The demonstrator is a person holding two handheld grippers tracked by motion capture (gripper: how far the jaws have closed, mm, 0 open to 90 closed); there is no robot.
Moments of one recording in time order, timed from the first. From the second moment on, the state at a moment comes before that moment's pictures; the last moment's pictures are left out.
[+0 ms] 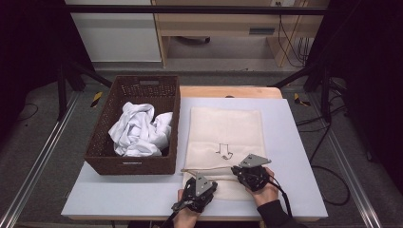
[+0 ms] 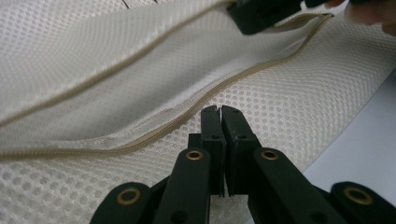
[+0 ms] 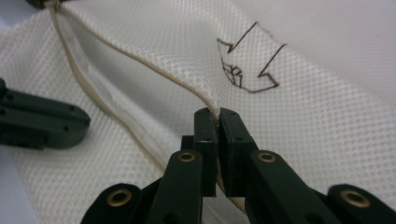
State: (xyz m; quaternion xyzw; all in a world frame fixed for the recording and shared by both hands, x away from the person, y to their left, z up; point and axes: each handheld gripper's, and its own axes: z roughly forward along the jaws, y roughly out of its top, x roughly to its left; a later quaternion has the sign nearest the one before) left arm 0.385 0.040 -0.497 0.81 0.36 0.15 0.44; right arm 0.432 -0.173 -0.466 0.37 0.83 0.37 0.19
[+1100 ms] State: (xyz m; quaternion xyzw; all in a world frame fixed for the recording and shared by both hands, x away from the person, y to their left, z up) left arm 0.433 0.023 -0.427 0.82 0.31 0.23 0.42; right arm 0.428 -0.181 -0.439 0.36 0.78 0.46 0.23
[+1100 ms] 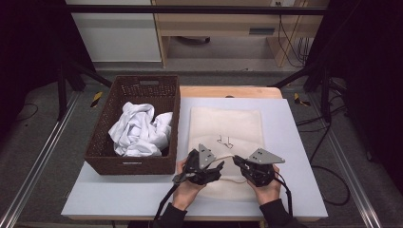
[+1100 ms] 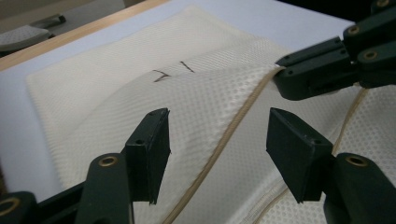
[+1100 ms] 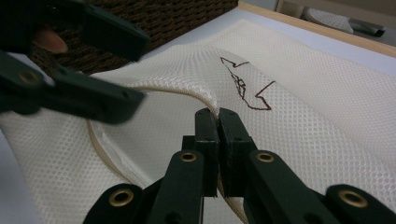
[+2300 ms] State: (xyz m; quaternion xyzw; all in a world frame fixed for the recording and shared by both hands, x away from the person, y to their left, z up) left arm 0.401 0.049 -0.427 0.79 0.34 0.20 0.47; right arm 0.433 -0.178 -0.435 0.38 0.77 0.45 0.26
